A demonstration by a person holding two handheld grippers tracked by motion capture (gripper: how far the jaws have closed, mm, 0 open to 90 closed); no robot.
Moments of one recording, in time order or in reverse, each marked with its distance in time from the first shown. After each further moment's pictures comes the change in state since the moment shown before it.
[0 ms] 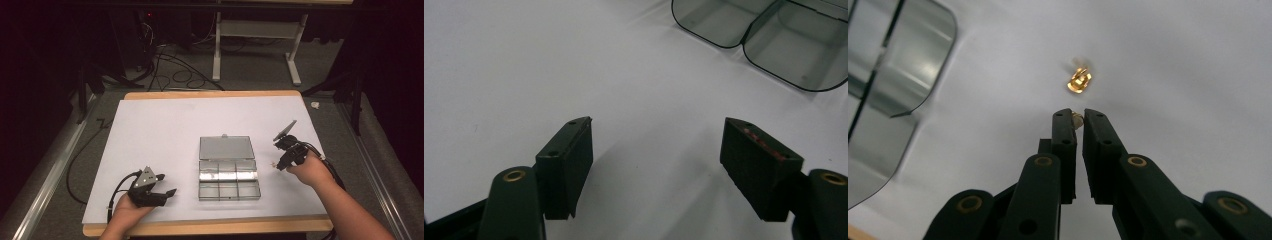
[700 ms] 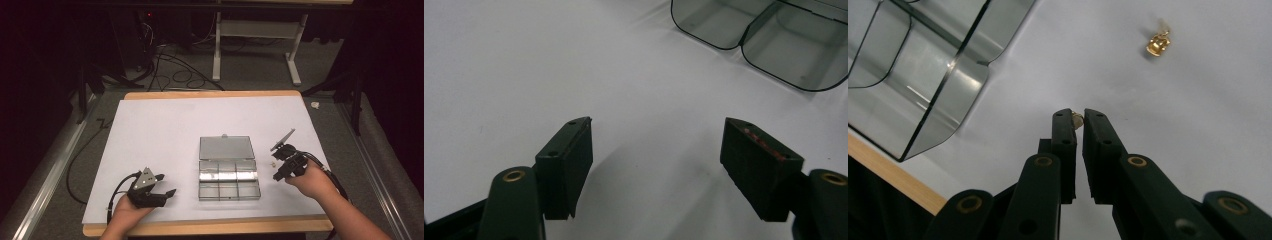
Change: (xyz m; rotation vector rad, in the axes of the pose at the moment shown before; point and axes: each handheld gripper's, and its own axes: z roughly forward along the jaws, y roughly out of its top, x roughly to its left) left arm -0.003 -0.002 -0.002 -0.017 0.015 0.008; right arm 0.030 -0.023 -0.009 -0.001 0.063 -0.057
